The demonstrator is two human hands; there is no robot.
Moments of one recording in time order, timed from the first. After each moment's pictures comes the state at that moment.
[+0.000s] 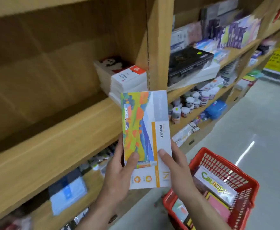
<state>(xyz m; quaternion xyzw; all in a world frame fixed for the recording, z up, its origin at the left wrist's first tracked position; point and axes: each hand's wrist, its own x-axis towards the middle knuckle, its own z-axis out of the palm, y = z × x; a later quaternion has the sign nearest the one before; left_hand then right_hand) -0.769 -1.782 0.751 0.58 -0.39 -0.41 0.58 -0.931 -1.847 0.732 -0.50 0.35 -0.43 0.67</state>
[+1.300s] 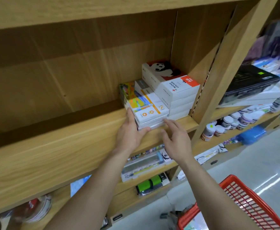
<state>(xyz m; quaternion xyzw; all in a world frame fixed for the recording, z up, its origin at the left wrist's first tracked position) -0.623 -1.895 0.735 0.84 -0.42 -0.11 0.33 -0.799 -1.955 0.736 -0.82 0.41 -0.30 0.27</state>
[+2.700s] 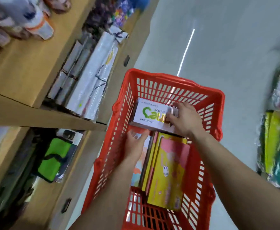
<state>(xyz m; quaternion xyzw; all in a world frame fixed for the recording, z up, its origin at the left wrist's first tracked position) -1.033 -1.979 0.249 0.72 -0.29 -0.60 0.19 -1.229 -2.021 0.307 -0.55 0.78 0.00 0.31</state>
